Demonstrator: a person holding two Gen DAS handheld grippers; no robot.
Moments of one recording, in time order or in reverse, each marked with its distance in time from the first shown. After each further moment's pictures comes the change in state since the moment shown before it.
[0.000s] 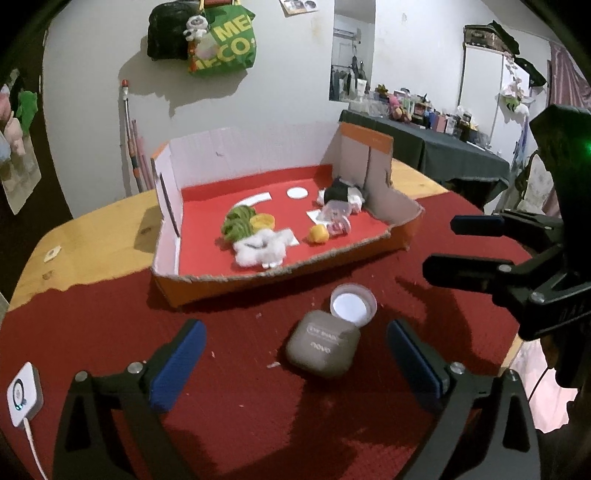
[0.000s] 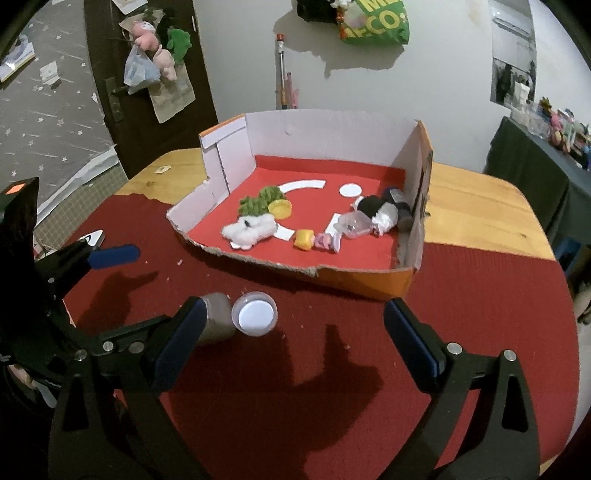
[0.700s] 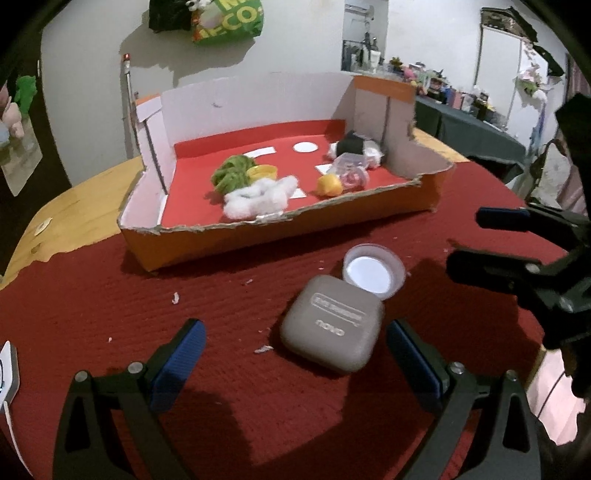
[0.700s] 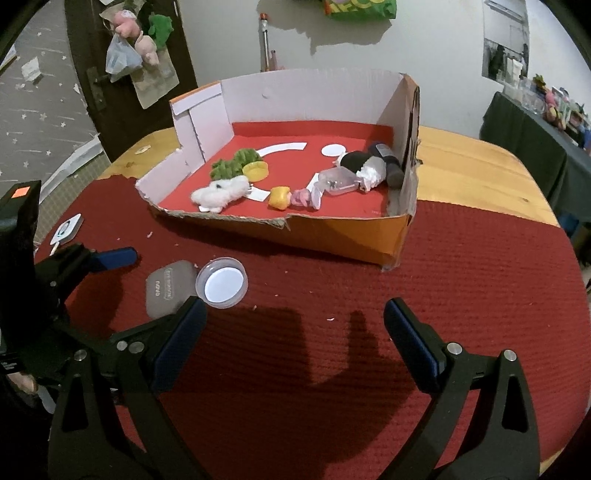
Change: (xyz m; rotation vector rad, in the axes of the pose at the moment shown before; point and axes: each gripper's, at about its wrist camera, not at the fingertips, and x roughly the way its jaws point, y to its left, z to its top) left arm 0.045 -0.003 -0.015 -0.025 0.107 0.054; right arm 0.028 -0.014 -0.021 0.028 0.072 -0.031
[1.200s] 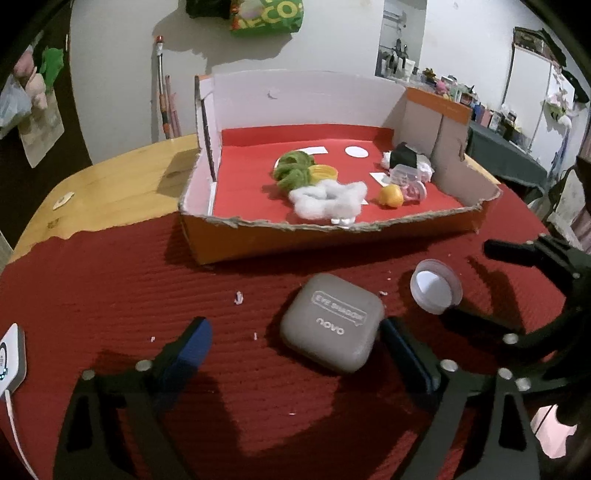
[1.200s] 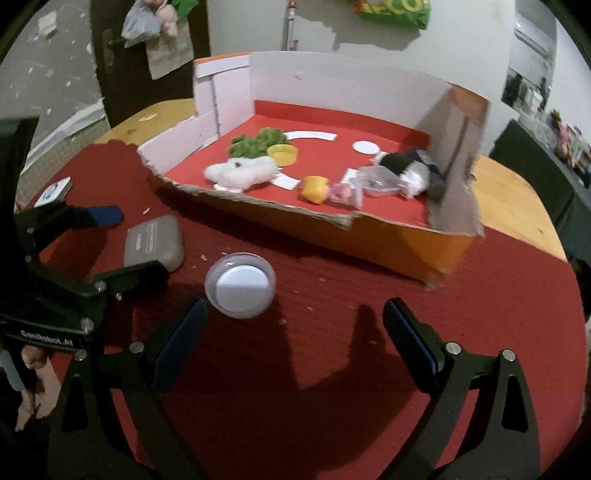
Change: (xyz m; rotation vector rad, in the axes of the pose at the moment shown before) left arm 0.003 0.045 0.002 -0.100 0.005 0.024; right arm 0.036 0.042 0.001 -0.157 0.016 -0.061
